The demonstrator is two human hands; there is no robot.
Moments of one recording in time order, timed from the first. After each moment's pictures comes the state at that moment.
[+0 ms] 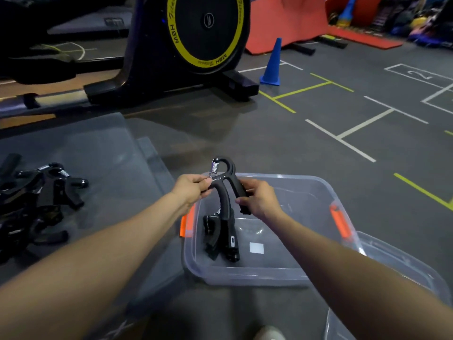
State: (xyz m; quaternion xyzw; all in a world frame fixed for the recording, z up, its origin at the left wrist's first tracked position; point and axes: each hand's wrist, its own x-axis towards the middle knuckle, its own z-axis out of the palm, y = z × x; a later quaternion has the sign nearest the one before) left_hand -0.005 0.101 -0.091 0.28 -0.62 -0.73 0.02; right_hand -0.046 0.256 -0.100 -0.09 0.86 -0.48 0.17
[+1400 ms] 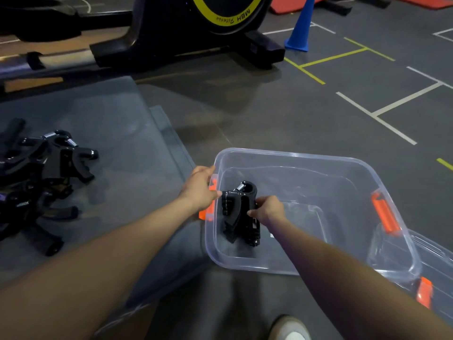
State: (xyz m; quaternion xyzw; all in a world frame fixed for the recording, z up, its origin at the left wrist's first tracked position) left_hand 0.016 0.066 -0.146 0.20 -0.90 -0.39 -0.05; right_hand -0.047 0.230 -0.211 0.06 0.89 -0.35 0.27
